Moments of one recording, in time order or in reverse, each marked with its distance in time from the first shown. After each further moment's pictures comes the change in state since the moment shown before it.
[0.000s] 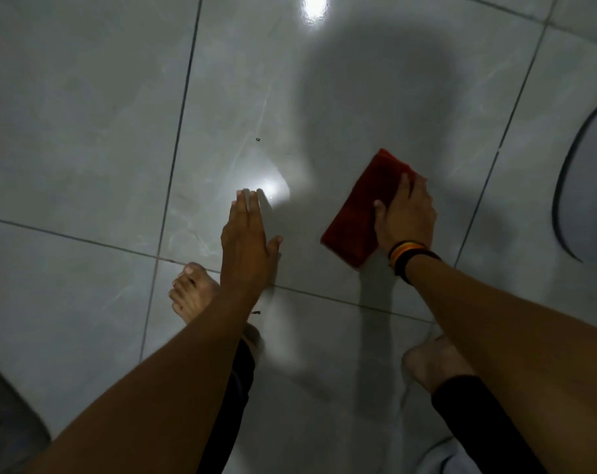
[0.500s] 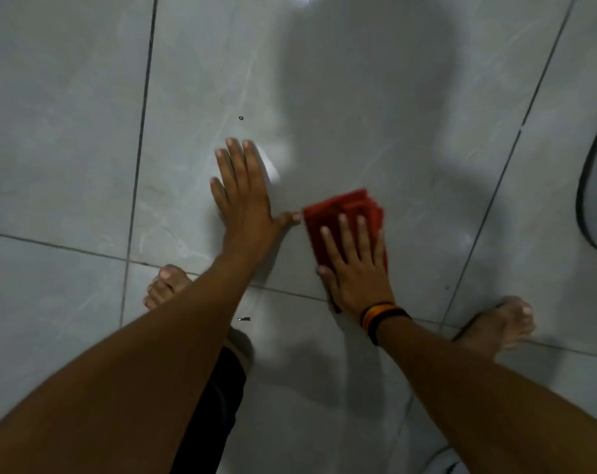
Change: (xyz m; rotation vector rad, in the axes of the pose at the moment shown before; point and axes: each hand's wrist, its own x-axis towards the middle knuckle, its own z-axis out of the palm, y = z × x) left_hand 0.063 0.007 0.031 0.057 0.054 0.091; right_hand -0.070 0.024 0.119 -0.201 -0.064 -0.547
